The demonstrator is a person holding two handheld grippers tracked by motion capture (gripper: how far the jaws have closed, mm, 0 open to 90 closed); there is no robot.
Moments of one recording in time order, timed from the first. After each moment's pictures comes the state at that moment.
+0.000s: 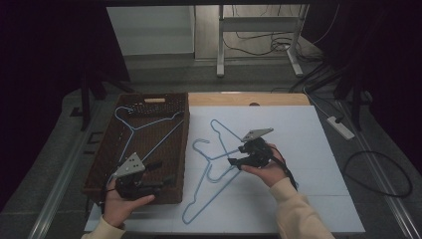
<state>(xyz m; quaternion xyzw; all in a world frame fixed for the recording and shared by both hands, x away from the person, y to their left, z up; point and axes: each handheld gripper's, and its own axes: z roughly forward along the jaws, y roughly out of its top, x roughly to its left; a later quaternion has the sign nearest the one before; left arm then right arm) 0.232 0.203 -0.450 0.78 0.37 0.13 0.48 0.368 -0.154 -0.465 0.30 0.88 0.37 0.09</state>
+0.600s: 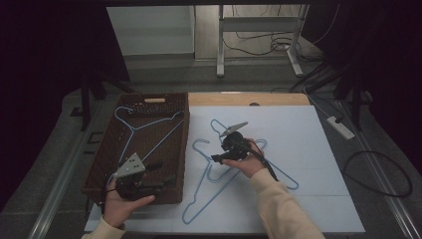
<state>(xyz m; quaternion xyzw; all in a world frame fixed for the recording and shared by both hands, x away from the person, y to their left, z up) 0.231 0.203 -0.450 0.79 0.37 0.13 0.48 0.400 -0.095 -0.487 0.29 0.89 0.34 0.06</state>
